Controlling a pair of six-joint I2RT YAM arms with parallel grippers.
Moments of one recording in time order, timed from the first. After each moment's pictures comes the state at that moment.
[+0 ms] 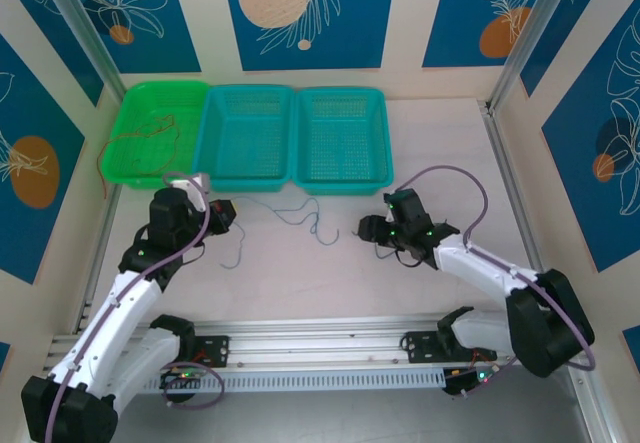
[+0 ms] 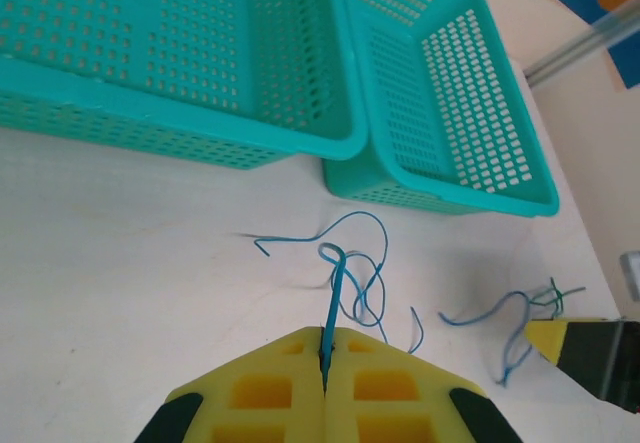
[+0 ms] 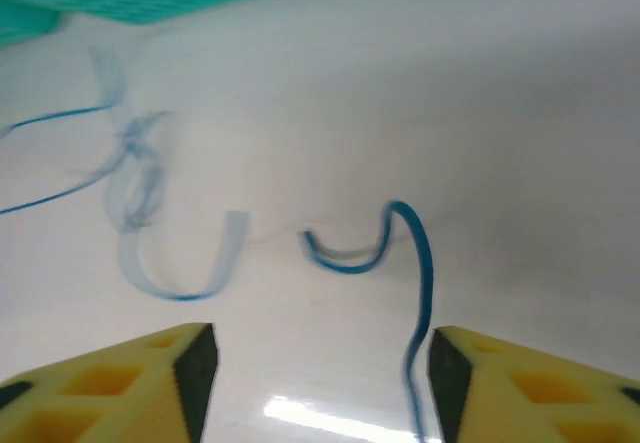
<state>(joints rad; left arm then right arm) -0.25 0.80 0.64 -0.35 0.28 -0.55 0.53 1.18 0.59 -0.24 -0.09 0.59</state>
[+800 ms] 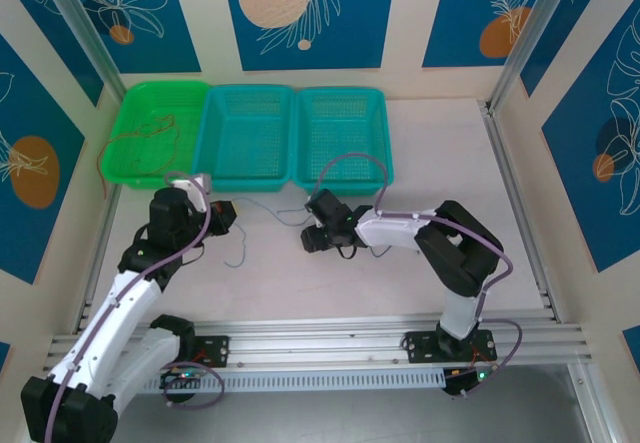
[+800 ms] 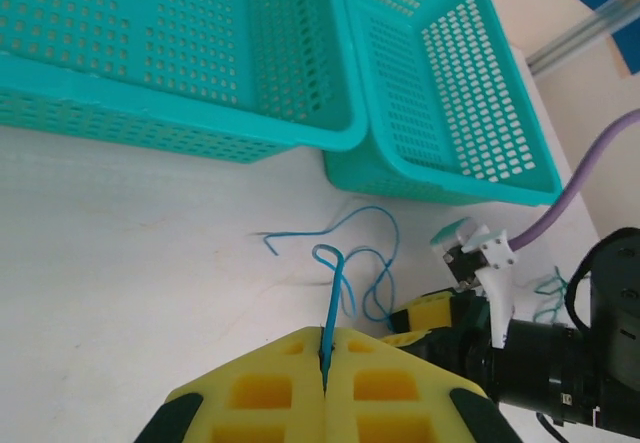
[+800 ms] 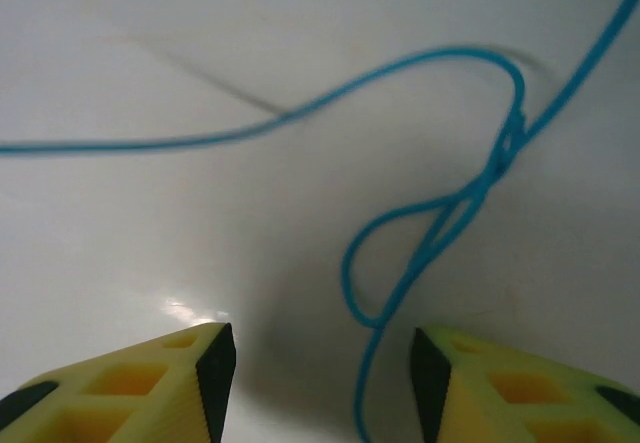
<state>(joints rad) -0.25 0.80 0.65 -0.38 0.26 -0.53 0.83 1.80 0.99 -0.24 0.00 0.42</state>
